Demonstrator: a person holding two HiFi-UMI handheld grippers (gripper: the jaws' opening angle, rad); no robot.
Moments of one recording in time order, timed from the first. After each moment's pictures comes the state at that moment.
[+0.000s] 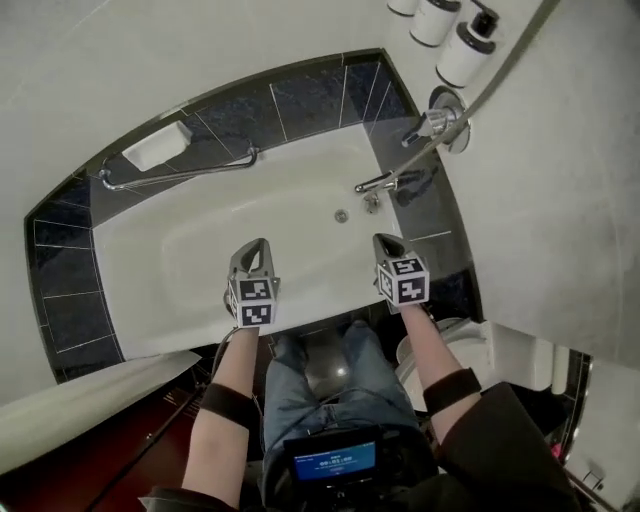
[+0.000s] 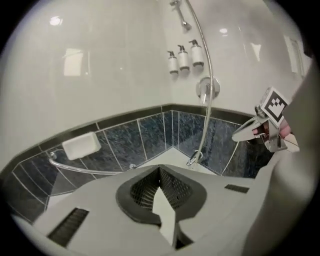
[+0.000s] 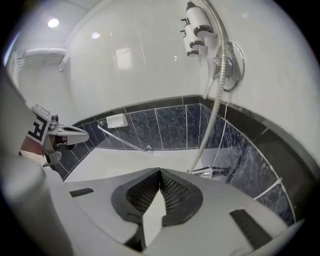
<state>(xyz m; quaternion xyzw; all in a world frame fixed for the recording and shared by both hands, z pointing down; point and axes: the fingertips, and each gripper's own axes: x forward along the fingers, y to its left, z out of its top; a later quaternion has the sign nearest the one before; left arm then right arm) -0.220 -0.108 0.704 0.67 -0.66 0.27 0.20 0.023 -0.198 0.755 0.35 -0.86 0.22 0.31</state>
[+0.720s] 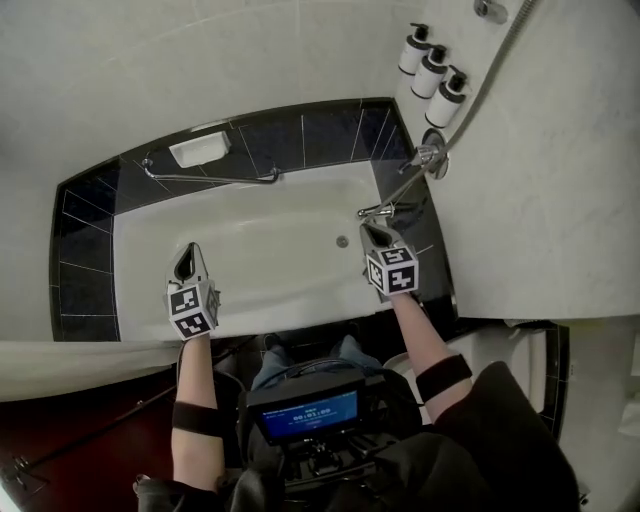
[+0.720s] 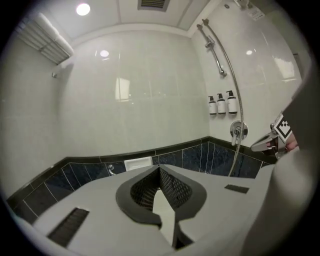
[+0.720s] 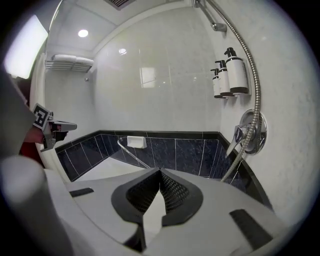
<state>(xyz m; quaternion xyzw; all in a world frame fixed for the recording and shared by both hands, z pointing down) -0.357 0.038 0.502 0.54 -0.82 0.16 0.14 -0.035 -0.179 0.594 0.29 -0.92 0.13 0.25</state>
